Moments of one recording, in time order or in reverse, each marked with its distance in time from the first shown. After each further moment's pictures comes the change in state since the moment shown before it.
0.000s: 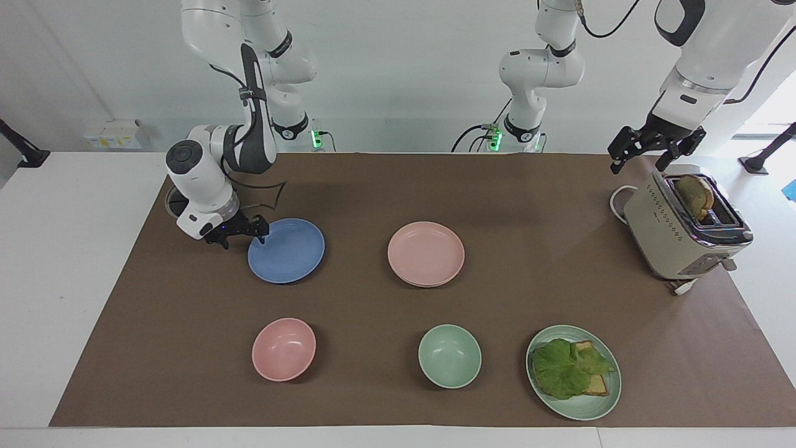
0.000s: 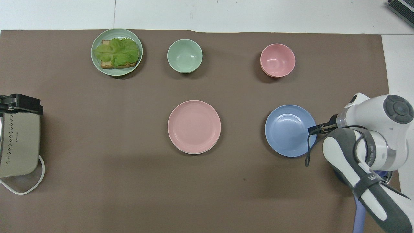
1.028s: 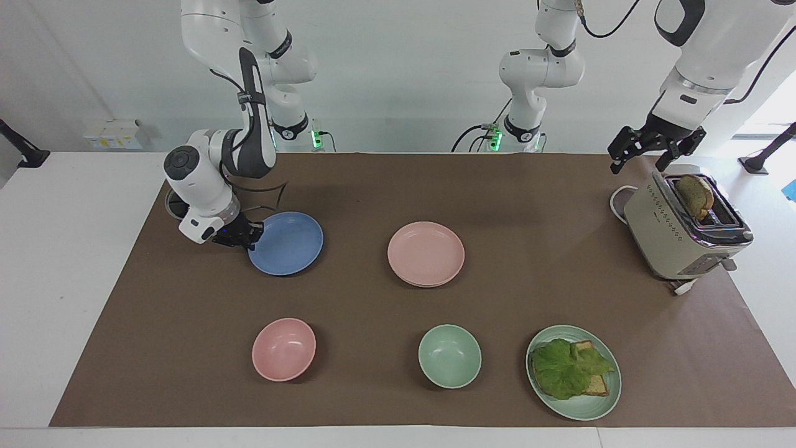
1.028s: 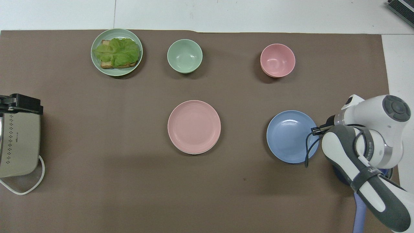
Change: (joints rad) left arm 0.000 0.000 0.000 0.000 0.000 0.000 0.000; right arm 0.000 0.013 0.002 0.086 0.020 -0.098 -0.026
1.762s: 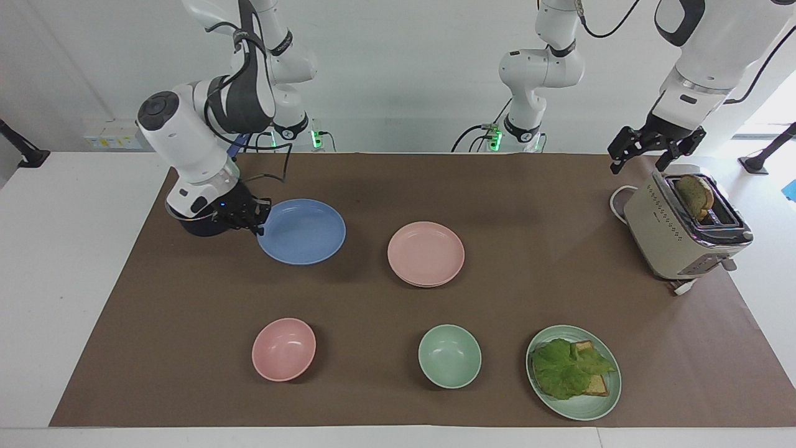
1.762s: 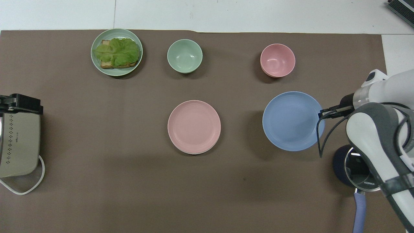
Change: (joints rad) left arm 0.000 0.000 0.000 0.000 0.000 0.000 0.000; right arm 0.144 -0.073 0.017 0.230 0.103 -0.209 0.230
